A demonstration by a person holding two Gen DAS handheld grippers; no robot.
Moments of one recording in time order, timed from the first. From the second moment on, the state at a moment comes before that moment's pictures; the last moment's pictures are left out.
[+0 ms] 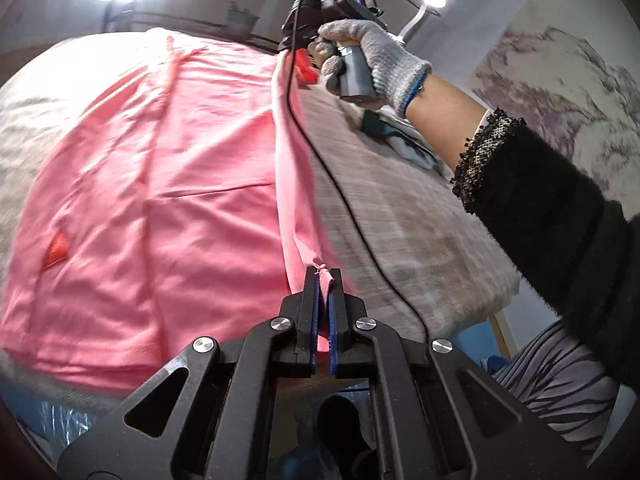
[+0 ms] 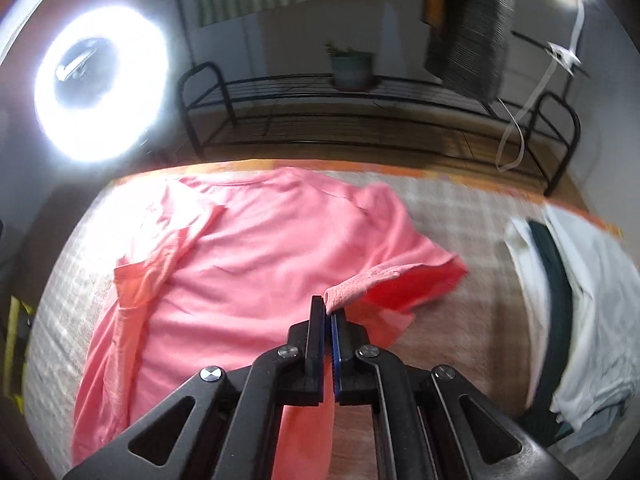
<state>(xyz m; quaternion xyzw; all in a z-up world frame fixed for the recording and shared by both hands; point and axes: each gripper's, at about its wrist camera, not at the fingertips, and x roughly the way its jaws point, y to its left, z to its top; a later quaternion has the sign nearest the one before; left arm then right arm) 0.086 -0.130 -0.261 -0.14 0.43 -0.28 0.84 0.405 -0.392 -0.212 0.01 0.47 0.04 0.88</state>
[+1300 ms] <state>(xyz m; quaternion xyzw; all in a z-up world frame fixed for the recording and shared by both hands) 0.083 -0.007 -0.195 -0.12 0.39 -0.14 0.90 0.476 -0.398 -0.241 0.13 0.50 0.06 0.86</state>
